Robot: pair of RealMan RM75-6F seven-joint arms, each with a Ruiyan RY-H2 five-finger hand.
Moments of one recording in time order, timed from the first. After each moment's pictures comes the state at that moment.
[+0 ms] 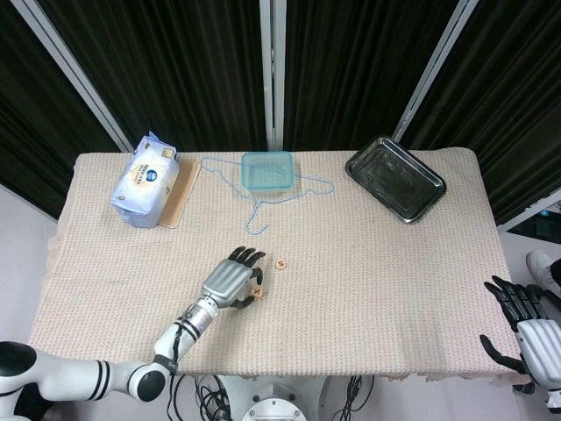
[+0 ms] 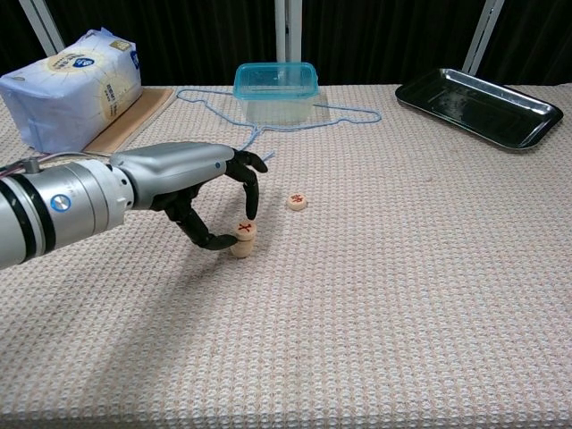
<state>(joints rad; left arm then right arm) -0.82 -1.64 -0.10 -1.68 0.96 0.98 0.49 -0.01 -0.95 -0.09 -1.64 -1.70 1.54 0.29</state>
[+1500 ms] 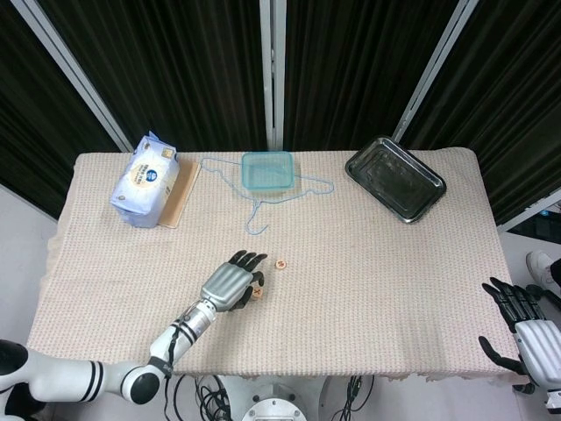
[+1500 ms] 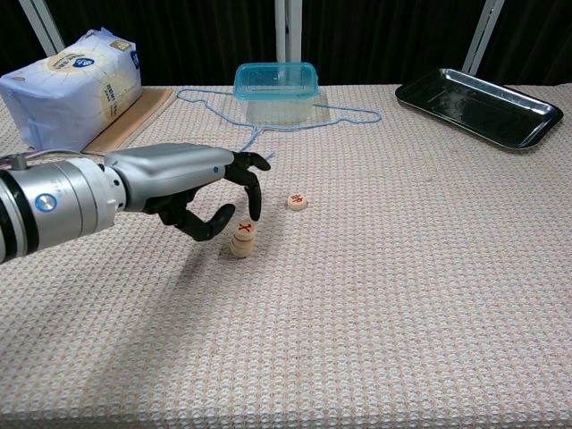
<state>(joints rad) -0.83 -1.59 -0.08 -1.73 0.96 0.95 0.51 -0.01 -0.94 -0.10 -1.65 -1.71 1.53 0.29</state>
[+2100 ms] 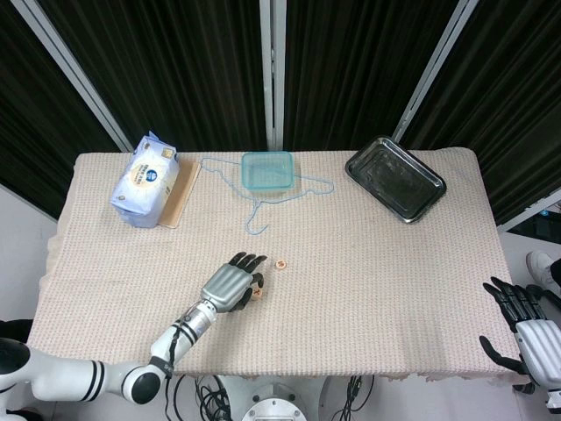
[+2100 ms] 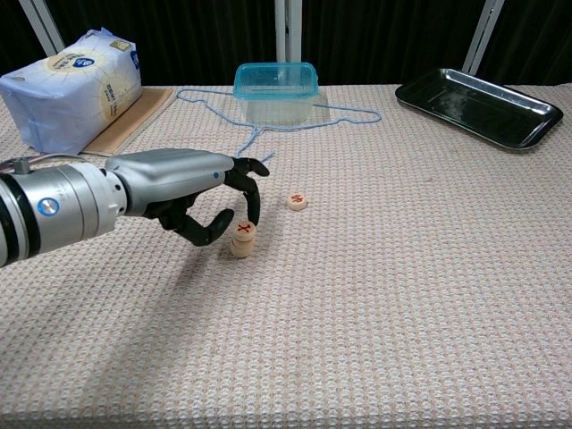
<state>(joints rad) -0.84 -1.59 -0.07 -1.73 0.94 0.95 0.53 -0.01 -0.94 -0.10 -1.65 -1.70 1.53 0.29</state>
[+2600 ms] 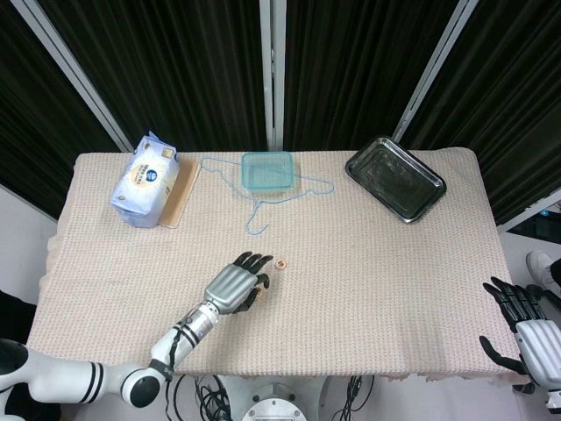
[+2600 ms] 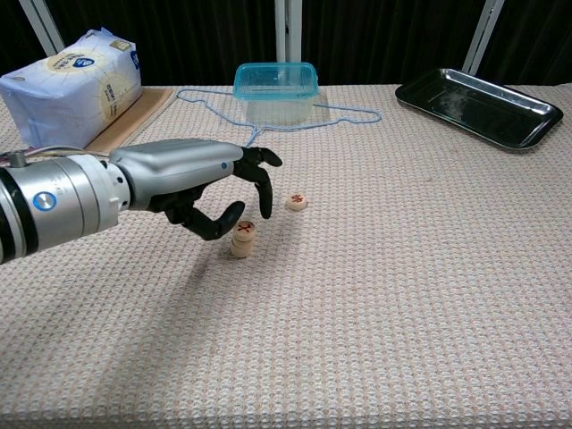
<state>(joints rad) -0.83 -1.59 -0.07 -1.76 1.01 0.97 0.50 -0.01 -0.94 -0.10 -1.65 -1.70 1.53 0.29</state>
